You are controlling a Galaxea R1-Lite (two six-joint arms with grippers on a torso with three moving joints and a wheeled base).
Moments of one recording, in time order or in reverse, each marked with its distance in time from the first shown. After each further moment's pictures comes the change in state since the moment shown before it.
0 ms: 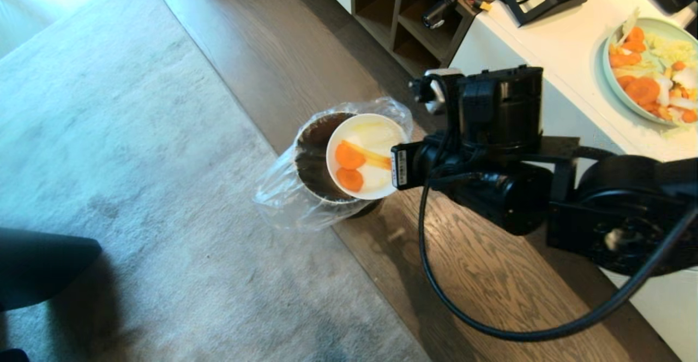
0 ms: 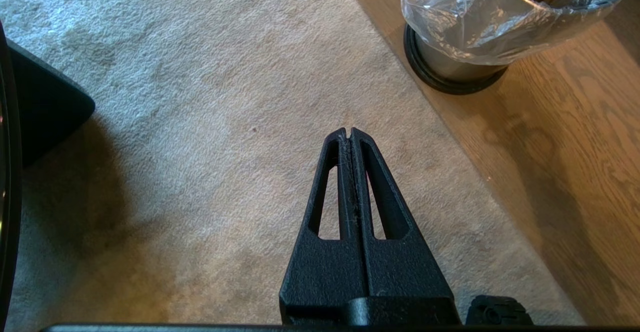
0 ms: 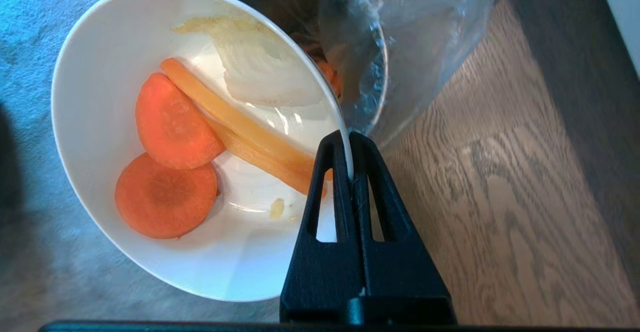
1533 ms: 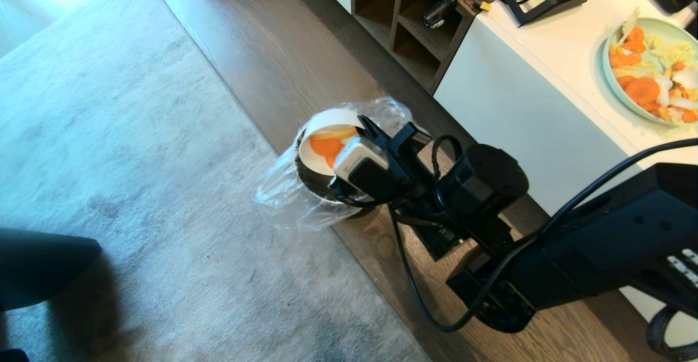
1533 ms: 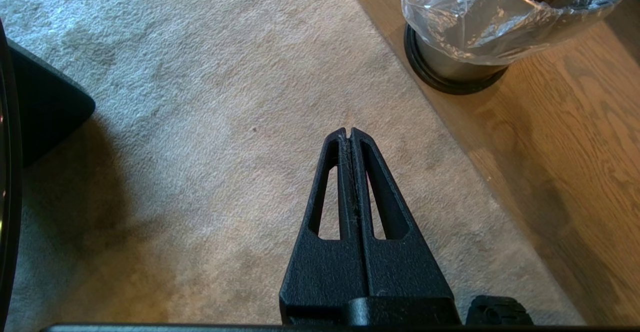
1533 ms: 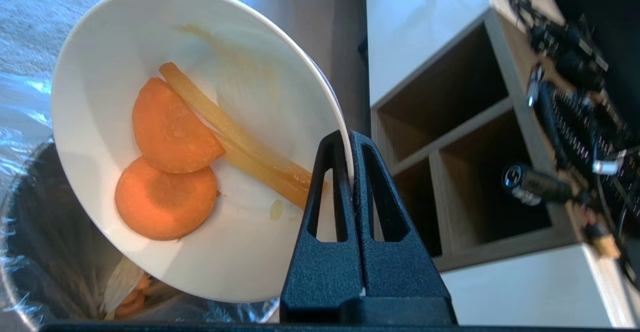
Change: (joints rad) left arm 0.000 0.000 0.000 0.000 0.000 0.000; right arm 0.000 0.307 0.171 -1.138 0.239 -1.172
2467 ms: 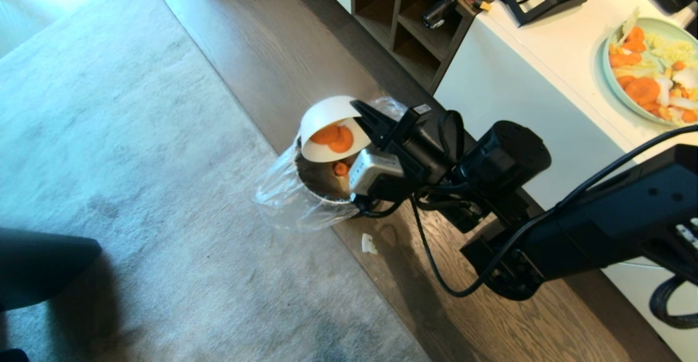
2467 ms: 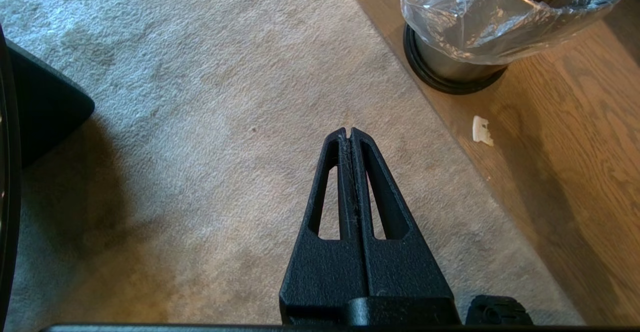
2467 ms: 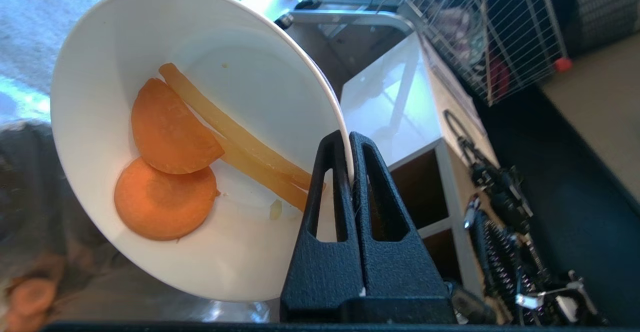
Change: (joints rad) left arm 0.000 0.000 0.000 0.000 -0.001 0.000; right arm -0.105 -0.014 -0.047 0.000 0.389 -0.223
